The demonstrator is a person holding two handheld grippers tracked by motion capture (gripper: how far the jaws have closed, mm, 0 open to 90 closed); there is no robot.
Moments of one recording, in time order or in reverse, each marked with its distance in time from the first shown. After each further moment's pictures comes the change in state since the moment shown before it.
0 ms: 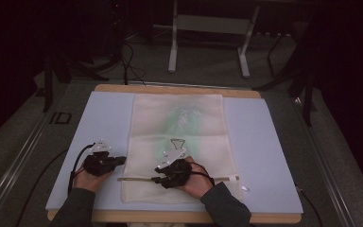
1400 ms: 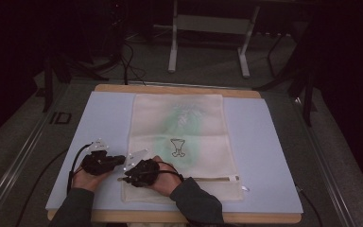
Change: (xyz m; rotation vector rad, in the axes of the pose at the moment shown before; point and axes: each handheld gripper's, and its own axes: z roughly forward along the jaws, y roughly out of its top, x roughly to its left) left arm 0.004 -0.001 -0.002 -0.019 -0.020 -0.025; right arm 0.021 0.055 0.071 0.007 0.055 -0.083
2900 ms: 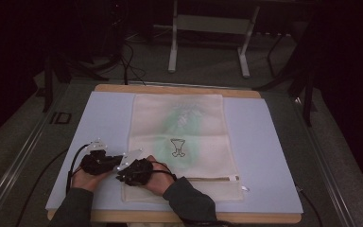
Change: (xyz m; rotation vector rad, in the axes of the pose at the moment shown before) left arm 0.002 -0.001 -0.001 -0.004 -0.051 -0.013; right arm 0.002 0.008 0.011 -0.039 0.007 0.002
